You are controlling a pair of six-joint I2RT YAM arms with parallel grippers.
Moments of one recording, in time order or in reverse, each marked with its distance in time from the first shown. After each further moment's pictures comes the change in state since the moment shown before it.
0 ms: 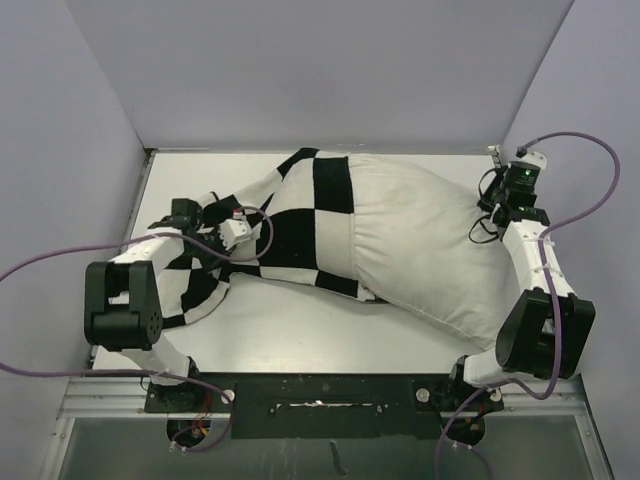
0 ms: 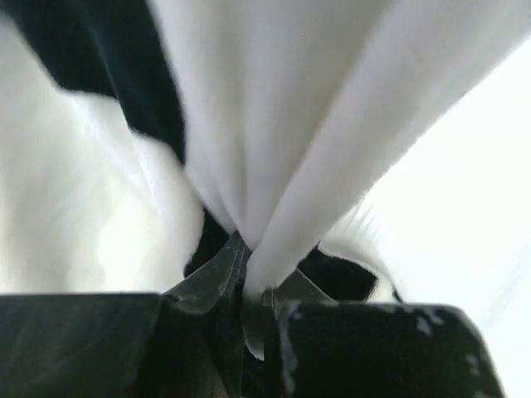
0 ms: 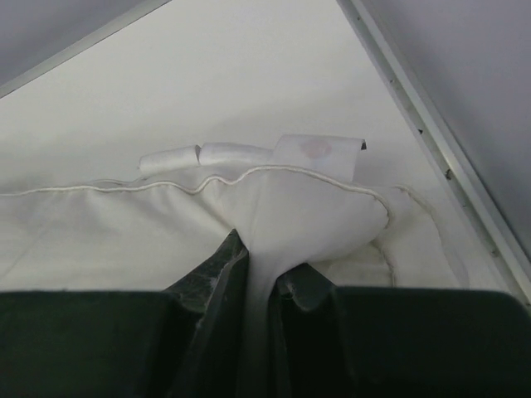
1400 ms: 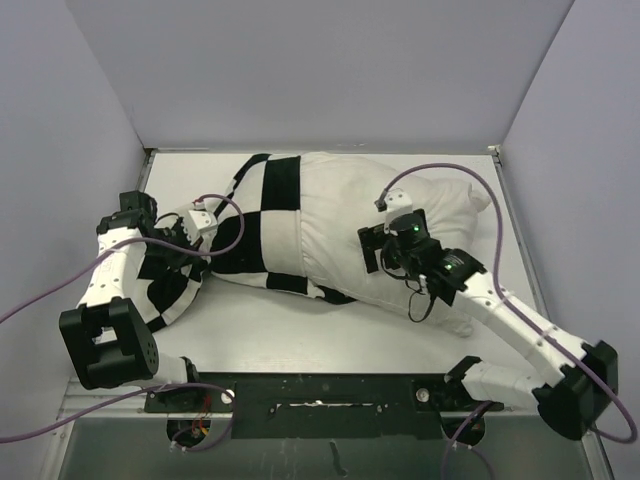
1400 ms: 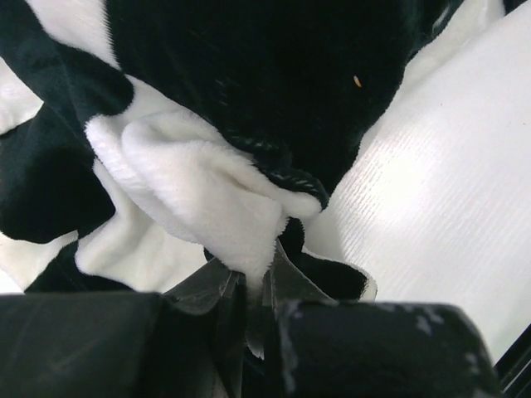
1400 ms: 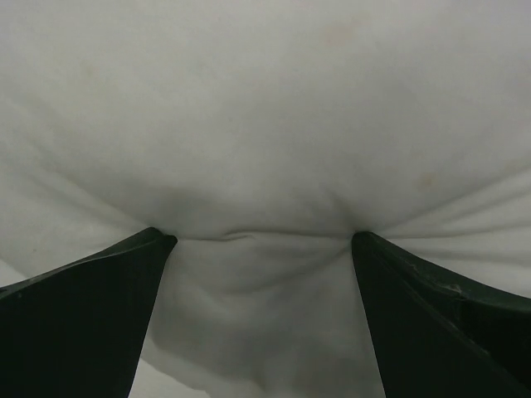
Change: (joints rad) left arm 0.285 -0.229 0.146 -0.440 0.170 0.218; right arm 0.837 -0.365 -0.161 -0.254 0.172 -0.118
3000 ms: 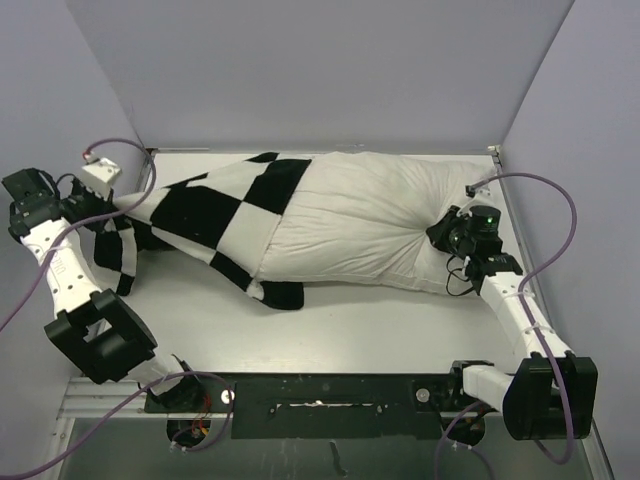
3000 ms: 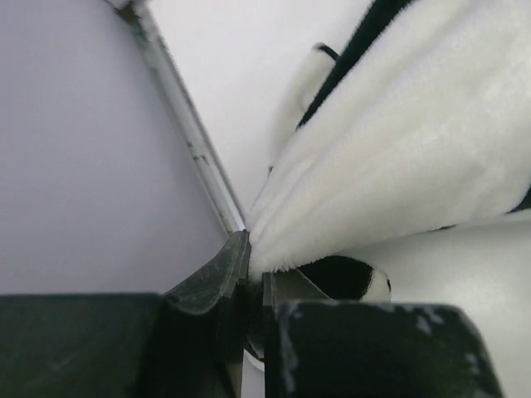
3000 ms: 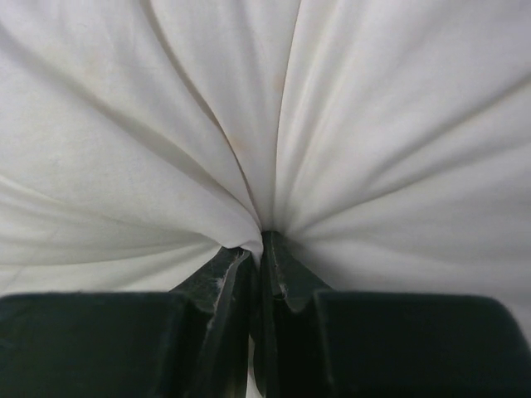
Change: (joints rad) left arm 0.428 0.072 0.312 0.122 0.072 -0.100; right arm -0.621 0.068 -0.228 0.332 -0.439 0.225
